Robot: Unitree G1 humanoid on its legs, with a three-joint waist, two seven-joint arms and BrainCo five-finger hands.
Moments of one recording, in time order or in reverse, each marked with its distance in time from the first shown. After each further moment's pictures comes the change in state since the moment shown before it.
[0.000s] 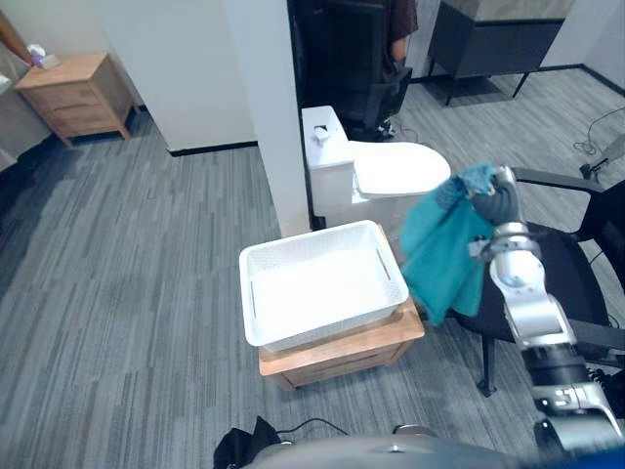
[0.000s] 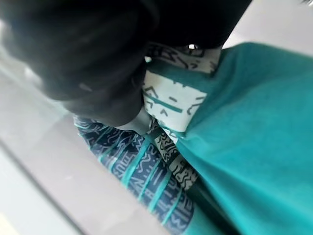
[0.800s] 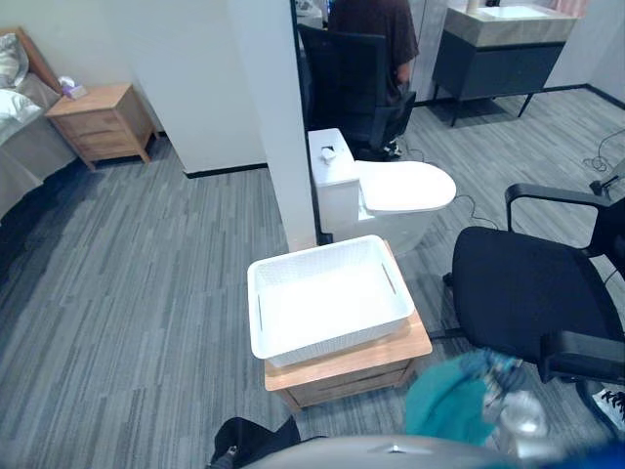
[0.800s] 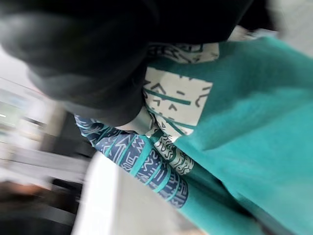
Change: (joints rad) left arm -0.034 -0.027 0.078 -0.012 0.001 0.007 -0.002; right arm 0.499 0.175 -0.391 0.360 0.150 0.042 0.009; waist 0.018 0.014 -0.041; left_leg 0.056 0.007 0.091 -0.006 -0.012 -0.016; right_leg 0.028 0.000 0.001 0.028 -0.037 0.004
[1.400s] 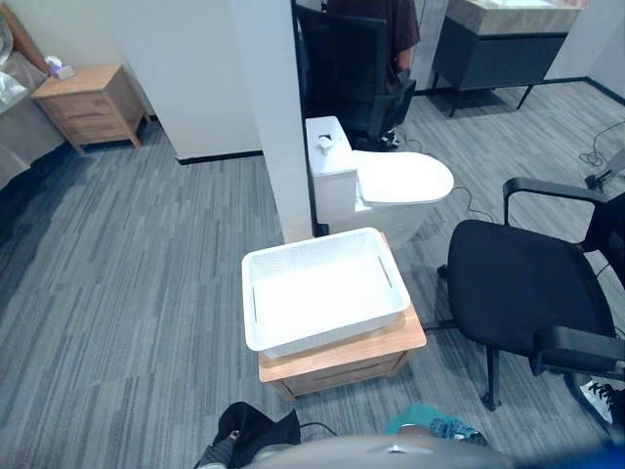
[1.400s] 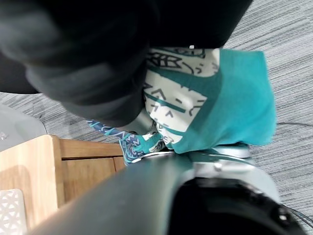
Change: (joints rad) left arm -0.040 0.023 -0.036 -0.024 0.016 0.000 -0.032; right arm 0.102 0.150 0.167 0.561 0.028 0.004 0.139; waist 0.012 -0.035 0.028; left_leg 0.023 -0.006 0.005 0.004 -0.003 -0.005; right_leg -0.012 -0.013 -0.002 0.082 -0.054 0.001
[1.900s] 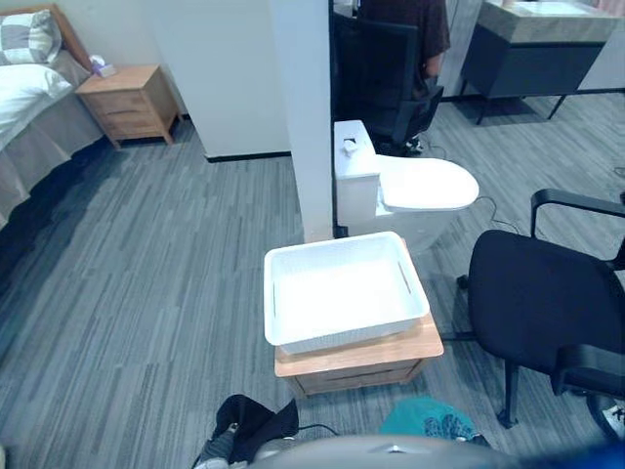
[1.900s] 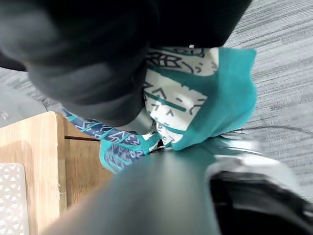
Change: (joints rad) left arm -0.001 0.003 -0.021 -0.026 -0.035 -0.012 0.003; right arm -0.005 0.000 0.005 -0.020 -0.012 0.006 0.003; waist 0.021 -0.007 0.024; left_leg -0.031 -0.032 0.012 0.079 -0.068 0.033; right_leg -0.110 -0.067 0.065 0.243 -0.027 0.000
